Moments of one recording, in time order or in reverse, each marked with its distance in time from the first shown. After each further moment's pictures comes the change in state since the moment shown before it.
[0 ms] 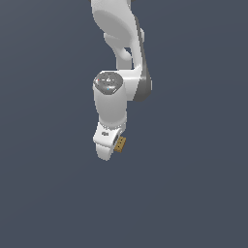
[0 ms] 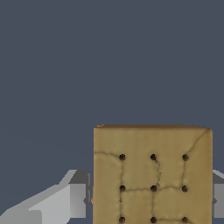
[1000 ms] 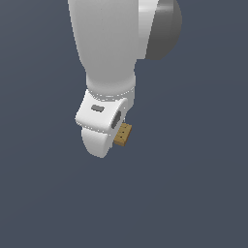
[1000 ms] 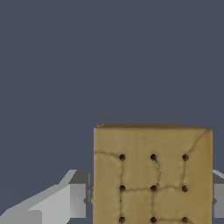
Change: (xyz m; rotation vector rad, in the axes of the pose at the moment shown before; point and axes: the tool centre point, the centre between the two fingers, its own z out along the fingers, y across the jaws) arm 0.034 0.053 -0.166 0.000 0.000 0.001
